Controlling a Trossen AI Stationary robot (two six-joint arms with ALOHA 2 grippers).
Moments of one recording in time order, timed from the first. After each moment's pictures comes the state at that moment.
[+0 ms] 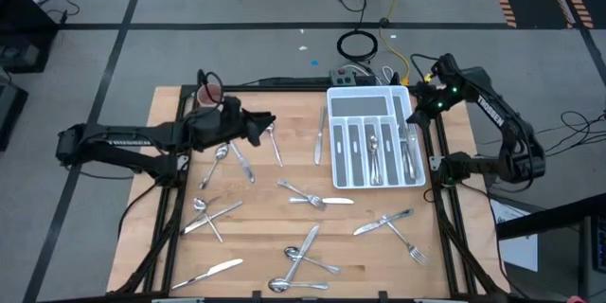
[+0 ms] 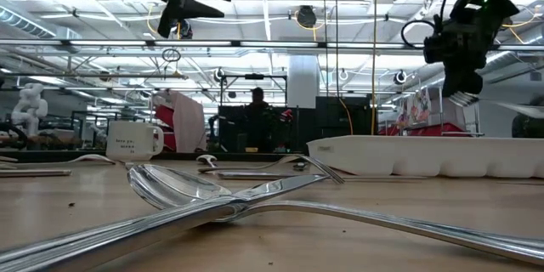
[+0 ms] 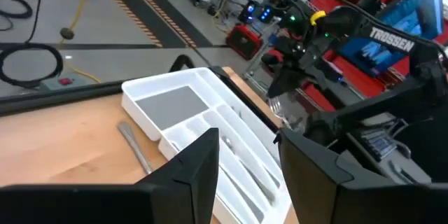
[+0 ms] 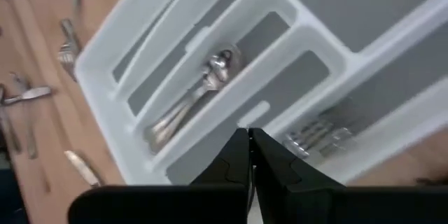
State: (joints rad) left arm 0.13 1.01 0.73 0.10 -0.31 -0.67; right arm -1.31 1.18 0.93 -1.21 -0.60 -0.56
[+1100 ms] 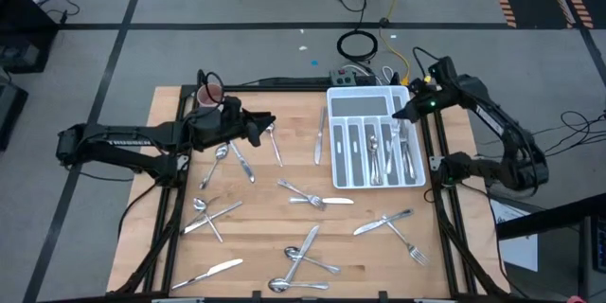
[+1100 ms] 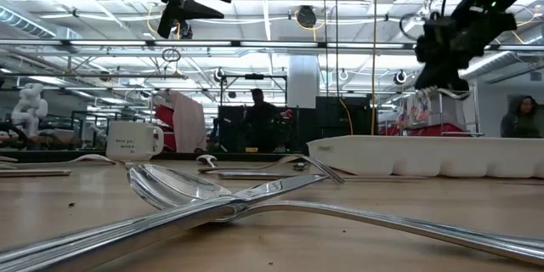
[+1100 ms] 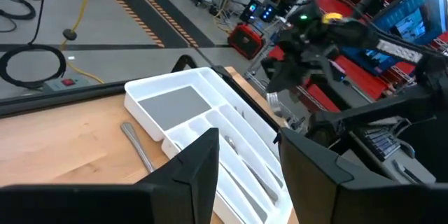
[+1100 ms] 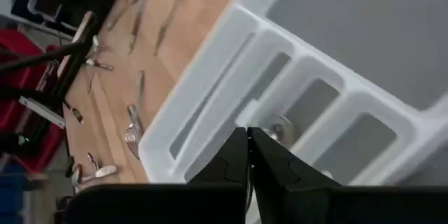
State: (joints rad) left arm 0.13 1.01 0.73 0.10 -0.31 -0.67; right arm -1.25 1.07 0.80 -0.88 -0.82 -0.15
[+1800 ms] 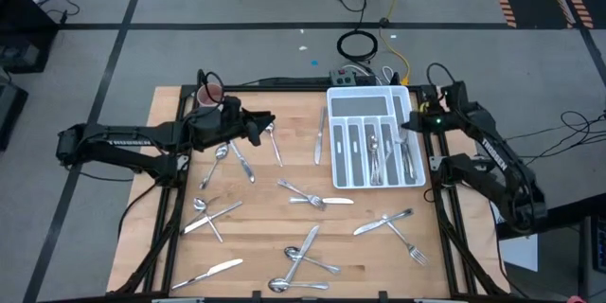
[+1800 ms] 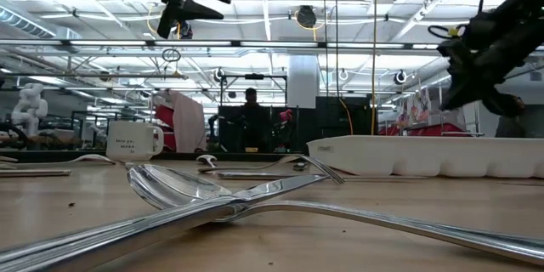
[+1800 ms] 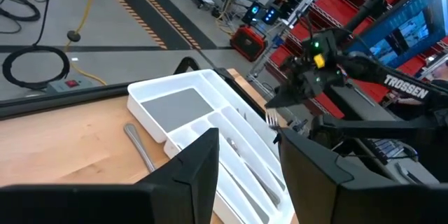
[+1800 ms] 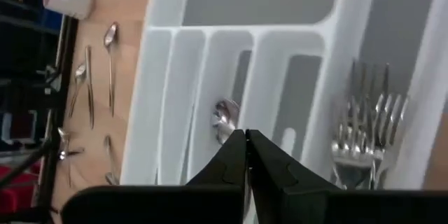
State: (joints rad) left arm 0.13 1.01 0.73 0.10 -0.32 -0.67; right arm -1.34 0.77 0.53 -0.77 -0.68 0.30
